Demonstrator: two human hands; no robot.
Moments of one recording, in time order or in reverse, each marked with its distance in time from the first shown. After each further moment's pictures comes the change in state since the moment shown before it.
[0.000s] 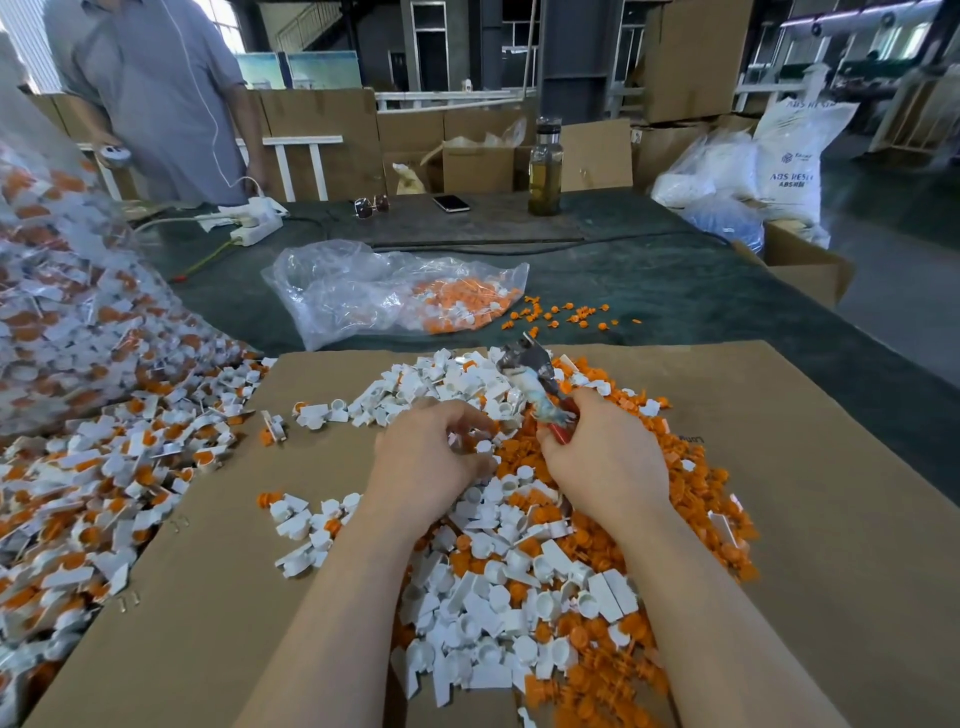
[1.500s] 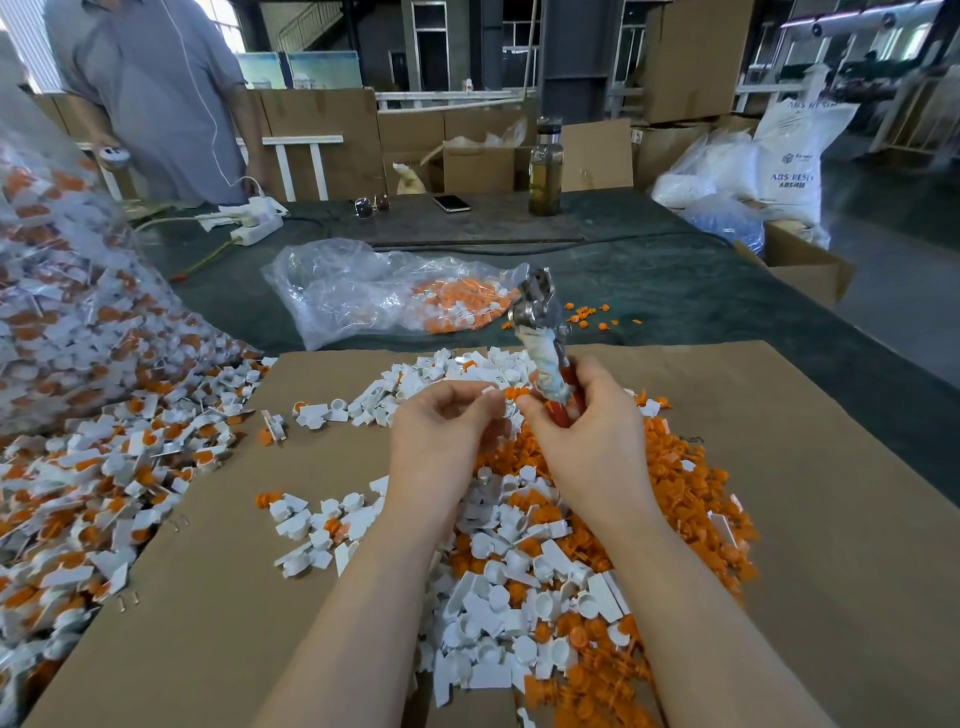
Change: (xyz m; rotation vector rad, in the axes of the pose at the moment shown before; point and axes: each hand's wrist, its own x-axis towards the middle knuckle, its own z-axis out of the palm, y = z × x) left_hand -0.005 0.027 0.011 -0.854 0.185 -0.186; right_hand -0.009 -0.019 -0.010 0.609 0.147 -0.080
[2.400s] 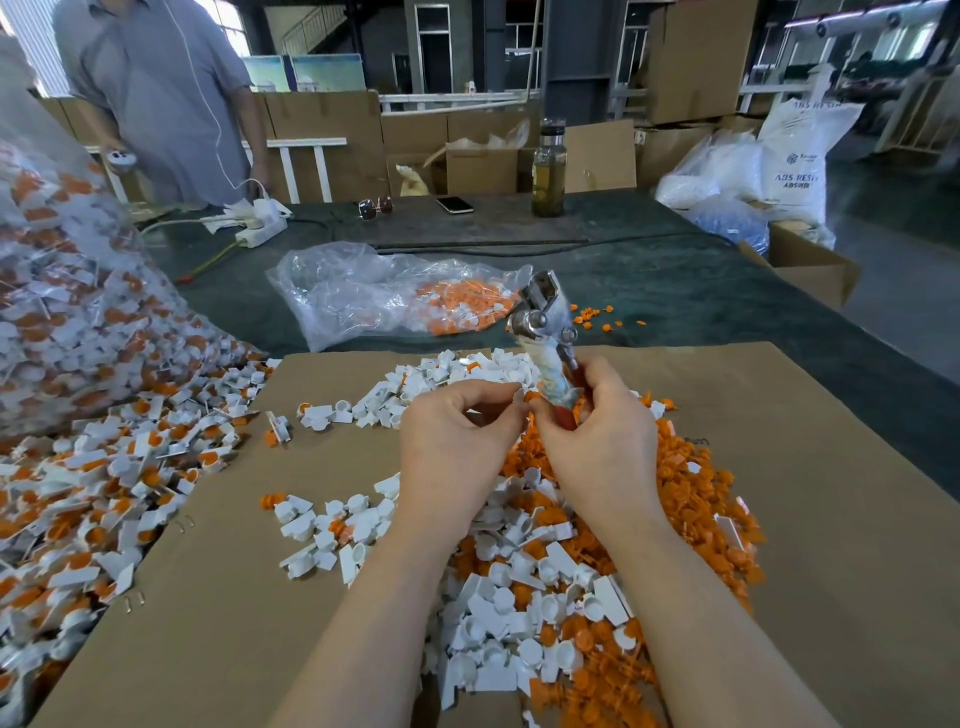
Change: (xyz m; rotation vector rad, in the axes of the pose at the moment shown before) left_hand -0.008 0.005 0.005 0.271 -0.005 0.186; right_hand -0.002 0.001 0.001 -0.148 0.102 -0.084
